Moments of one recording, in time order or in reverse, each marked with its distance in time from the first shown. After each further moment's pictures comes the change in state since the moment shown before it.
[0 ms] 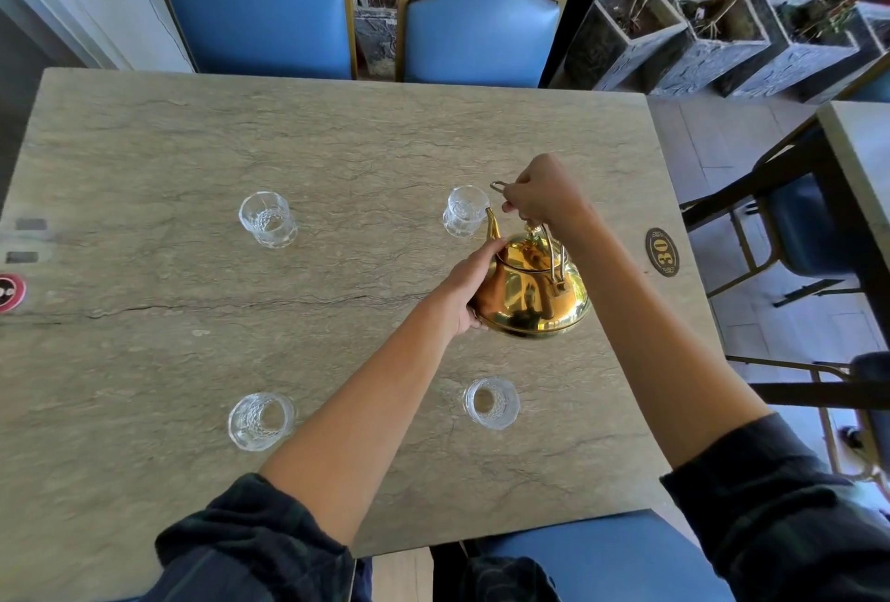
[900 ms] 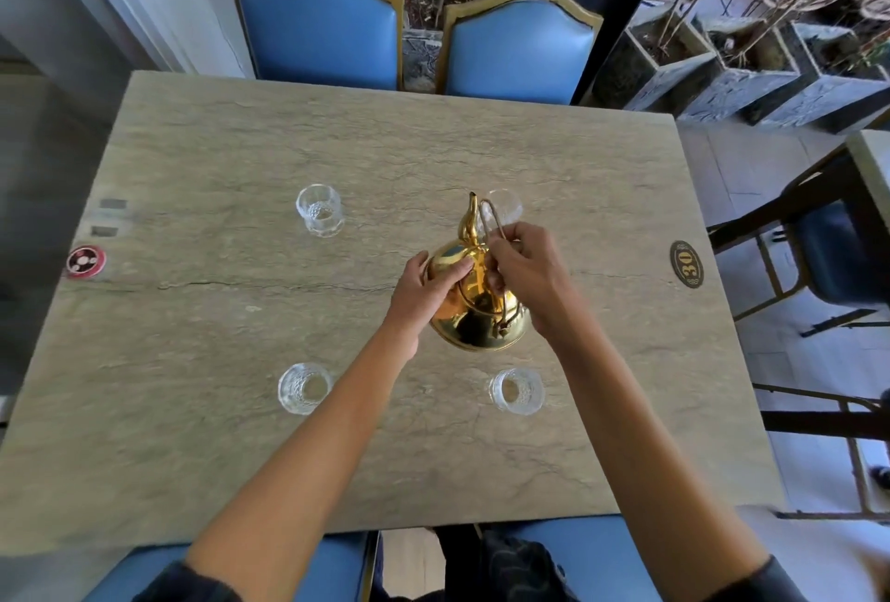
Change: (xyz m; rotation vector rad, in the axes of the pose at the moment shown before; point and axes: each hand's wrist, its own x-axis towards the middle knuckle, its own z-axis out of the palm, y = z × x) left_hand -0.062 -0.051 -0.098 0.050 0.316 0.404; right_hand -0.138 -0.027 0.055 0.623 -0.086 -0.071
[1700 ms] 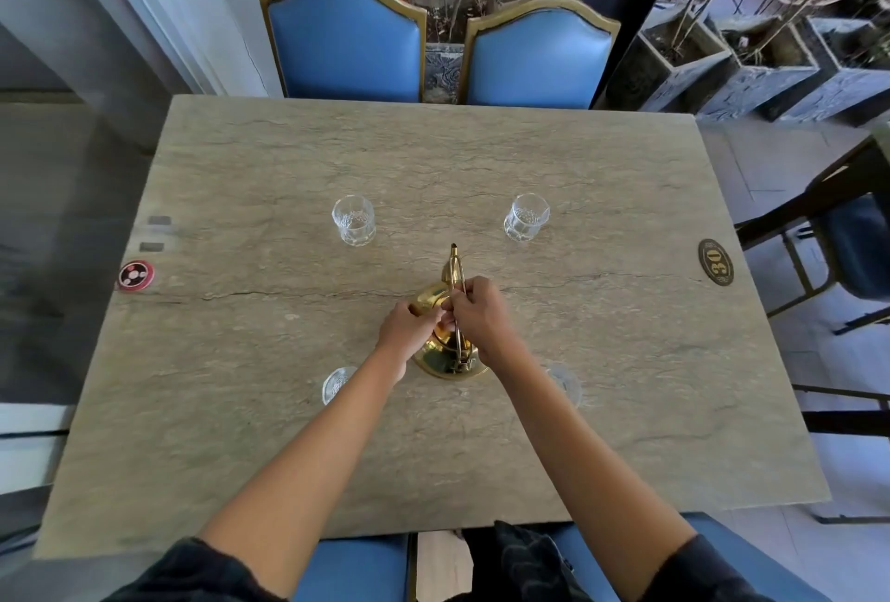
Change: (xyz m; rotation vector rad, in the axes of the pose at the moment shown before) left_hand 0.008 -0.042 -0.068 0.351 0.128 -0.149; right_hand 0.008 0.054 0.112 -0.101 -0.007 0.174
